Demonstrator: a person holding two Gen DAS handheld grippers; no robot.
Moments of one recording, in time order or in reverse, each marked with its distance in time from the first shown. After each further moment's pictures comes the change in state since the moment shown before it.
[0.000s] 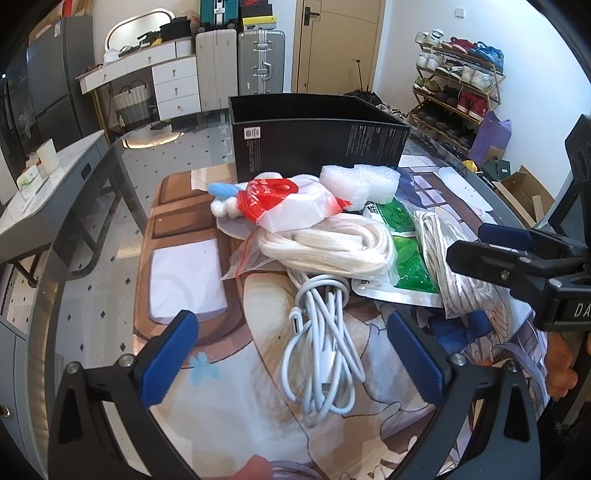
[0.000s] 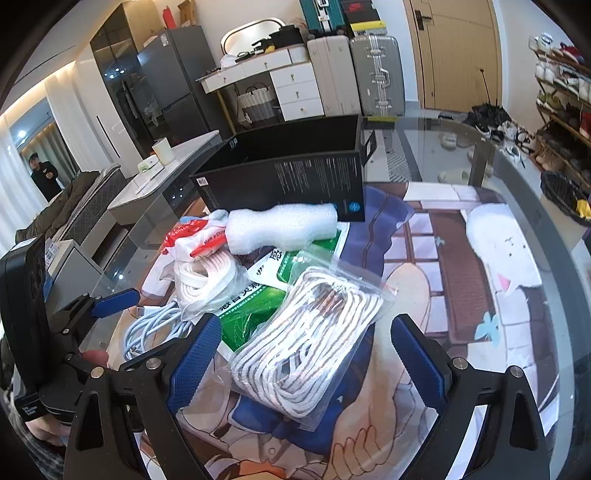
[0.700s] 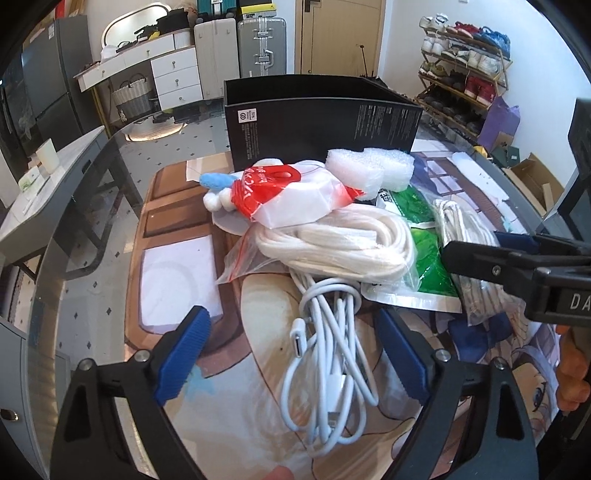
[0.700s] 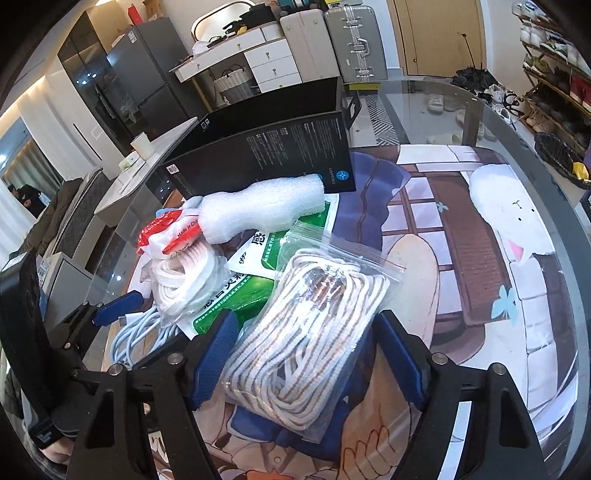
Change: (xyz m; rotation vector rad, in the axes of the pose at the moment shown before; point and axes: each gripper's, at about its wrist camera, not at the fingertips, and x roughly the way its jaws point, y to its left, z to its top) left arm 0.021 -0.004 0.008 0.029 0.056 0.048; right arm 0.029 -0.011 0.006 0.094 0.092 -0.020
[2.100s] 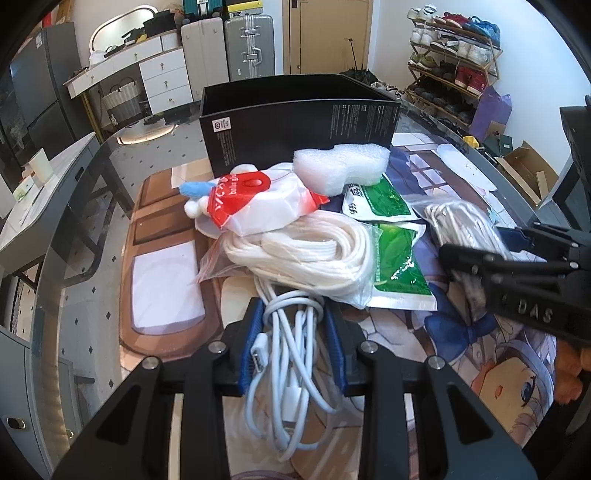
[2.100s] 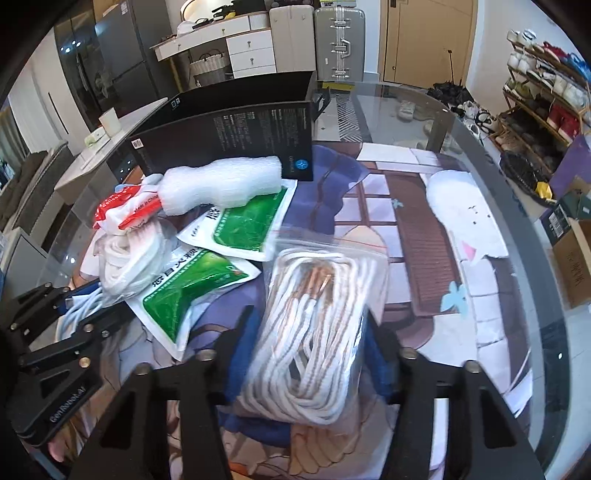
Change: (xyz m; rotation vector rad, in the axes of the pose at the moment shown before) left arm -0.010 -0.011 0.002 0.035 0.025 -0.019; right arm -0.005 0.002 -0.009 -0.089 0.031 -0.211
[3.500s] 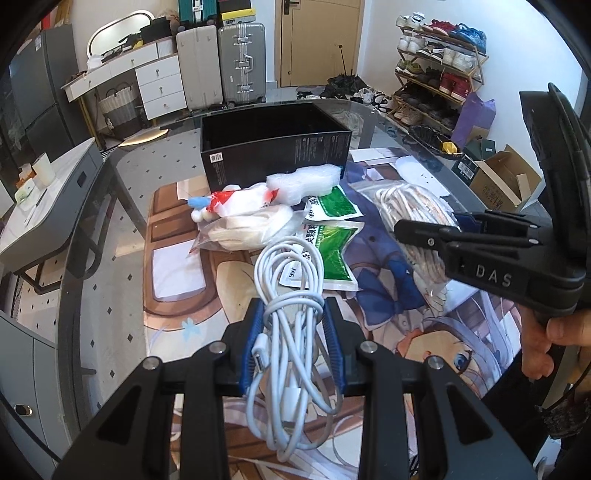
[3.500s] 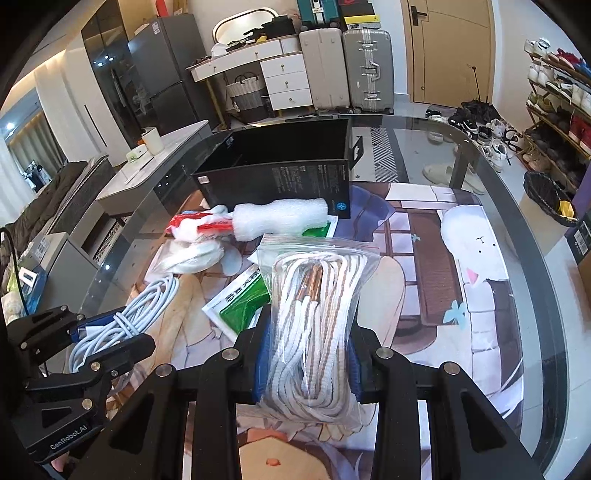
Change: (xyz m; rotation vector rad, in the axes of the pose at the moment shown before) left arm -0.082 -0.026 -0.010 0.006 -0.016 -0.033; right arm -0.060 0.010 -0.004 -0.019 -0.098 0.156
